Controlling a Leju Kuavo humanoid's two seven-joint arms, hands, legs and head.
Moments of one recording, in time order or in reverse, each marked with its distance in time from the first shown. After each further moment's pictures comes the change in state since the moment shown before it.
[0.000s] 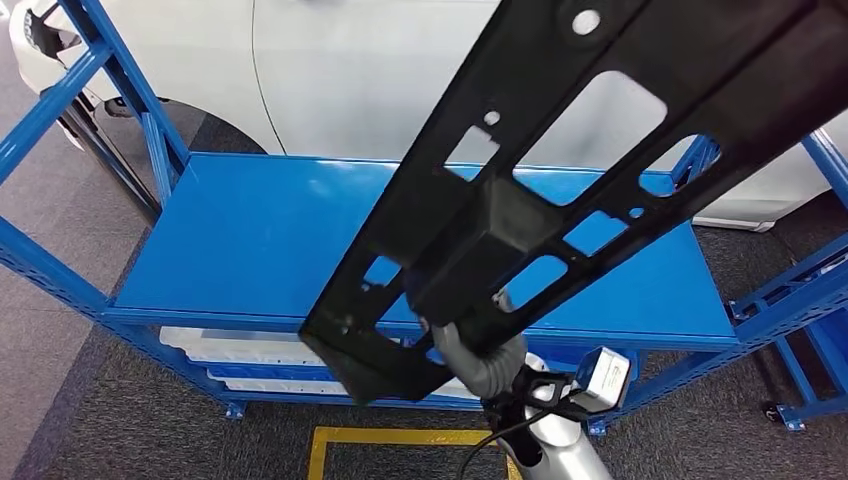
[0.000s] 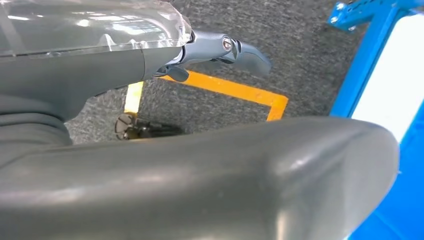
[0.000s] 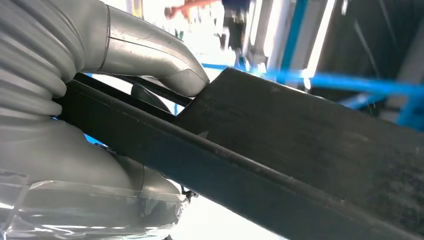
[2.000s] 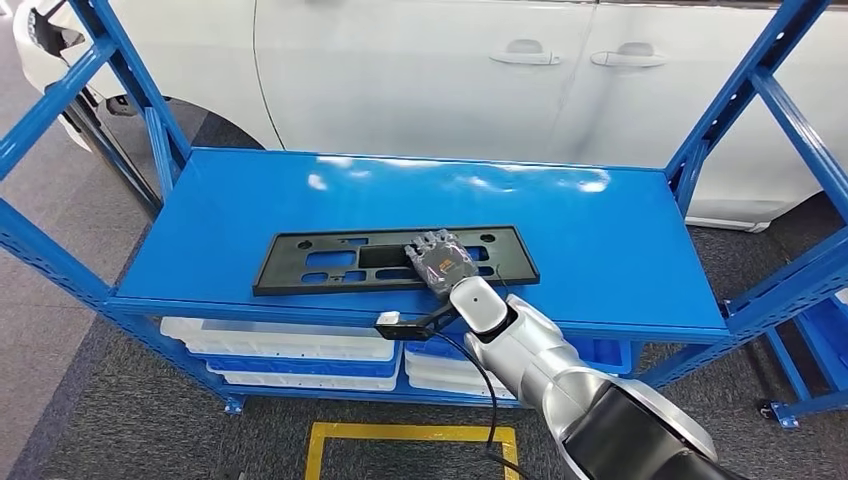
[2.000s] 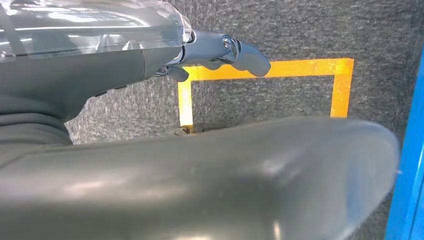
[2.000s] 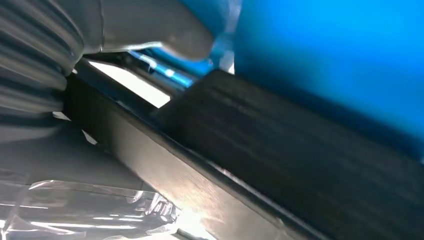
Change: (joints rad) left arm -0.019 -0.003 -0.190 0.000 -0.114 0.052 0.219; right arm -0.709 0.102 0.361 1.341 1.554 -0.650 0.759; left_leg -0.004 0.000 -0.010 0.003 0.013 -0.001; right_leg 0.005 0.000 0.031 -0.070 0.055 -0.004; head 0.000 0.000
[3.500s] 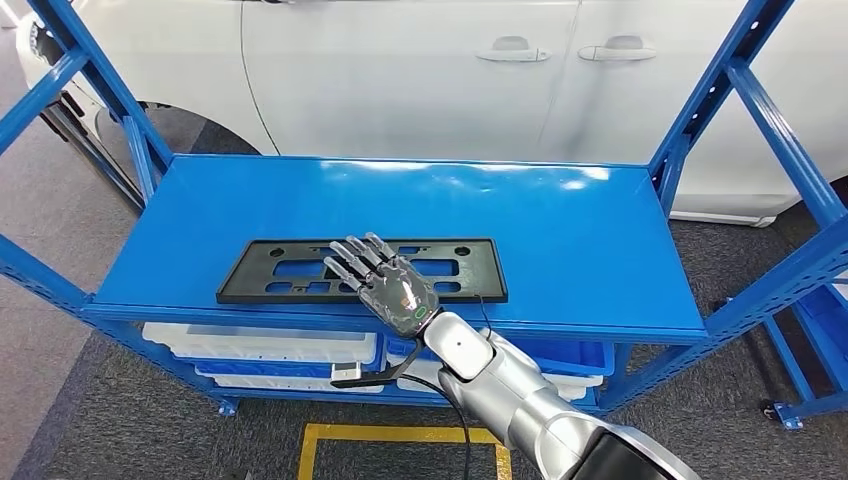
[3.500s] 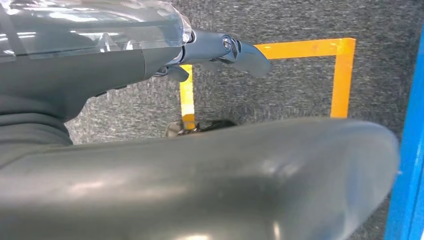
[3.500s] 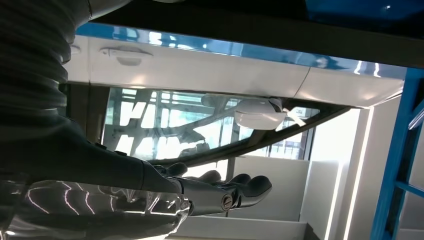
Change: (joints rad) left arm 0.001 -0.002 -0.023 0.000 0.019 0.005 0.012; right arm 0.181 0.011 -0.006 -0.272 0.018 -0.390 -0.193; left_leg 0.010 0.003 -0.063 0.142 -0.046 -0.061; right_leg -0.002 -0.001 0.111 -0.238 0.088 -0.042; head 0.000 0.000
